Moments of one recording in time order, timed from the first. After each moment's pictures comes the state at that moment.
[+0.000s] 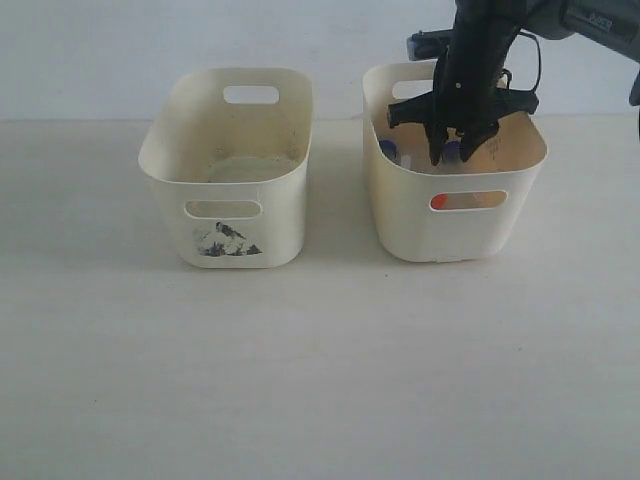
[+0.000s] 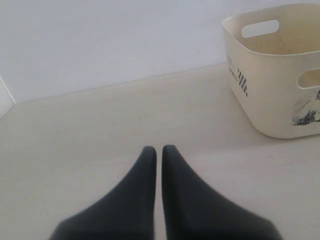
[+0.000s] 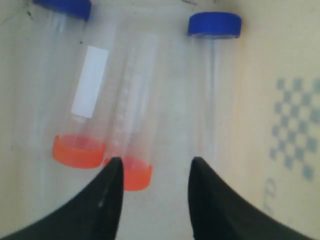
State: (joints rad) left arm -0.04 0.00 0.00 0.21 0.27 -0.02; right arm 0.17 2.39 -2.19 -0.06 1.22 0.18
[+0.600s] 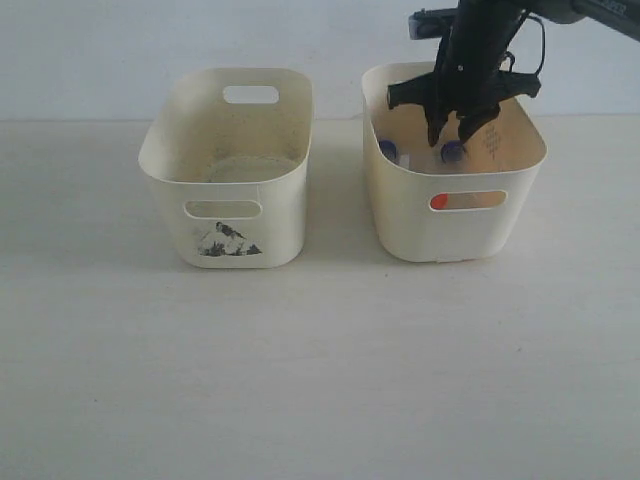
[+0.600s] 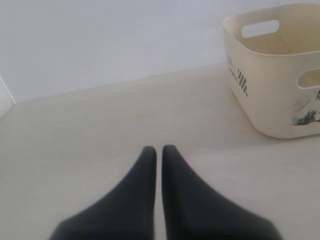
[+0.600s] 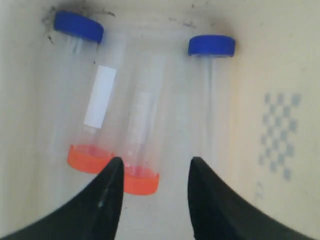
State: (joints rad) left arm -0.04 0.00 0.00 0.21 0.27 -0.02; right arm 0.17 2.35 -2.19 -0.06 1.19 0.19
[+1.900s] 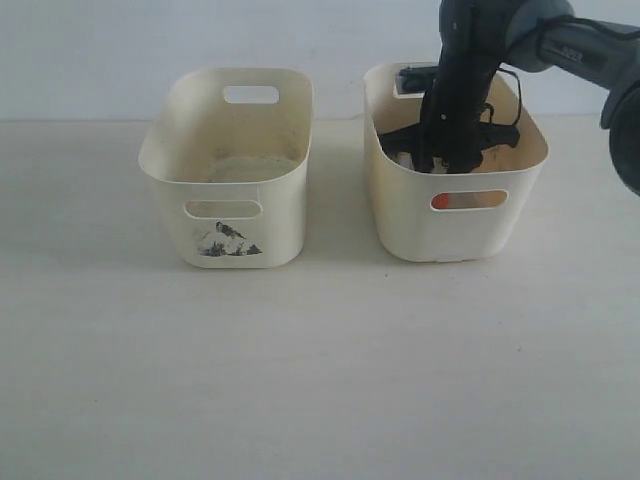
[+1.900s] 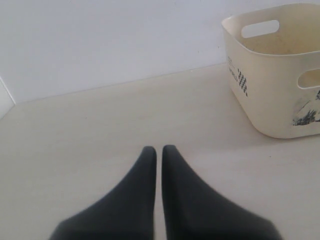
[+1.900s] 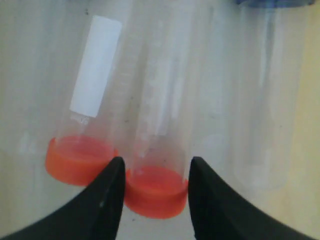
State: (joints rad) left arm -0.04 0.00 0.00 0.21 0.27 -0.02; right arm 0.18 2.47 -2.19 -0.02 1.21 0.18
